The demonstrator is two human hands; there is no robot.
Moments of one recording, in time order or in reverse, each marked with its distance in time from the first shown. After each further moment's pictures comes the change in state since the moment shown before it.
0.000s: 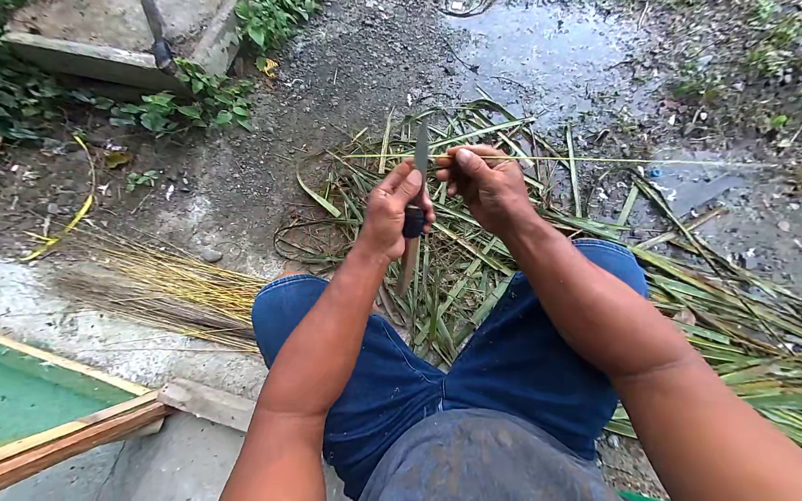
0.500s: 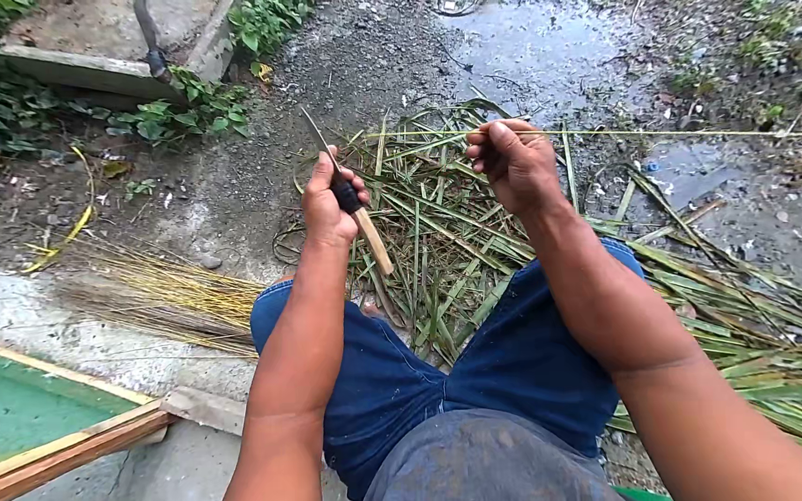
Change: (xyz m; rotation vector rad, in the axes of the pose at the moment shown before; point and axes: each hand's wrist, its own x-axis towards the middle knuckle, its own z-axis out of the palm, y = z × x) left_hand 0.024 0.022 -0.050 -0.247 0.395 0.104; right_hand 0.009 -0.028 -0.026 0.036 0.105 -0.050
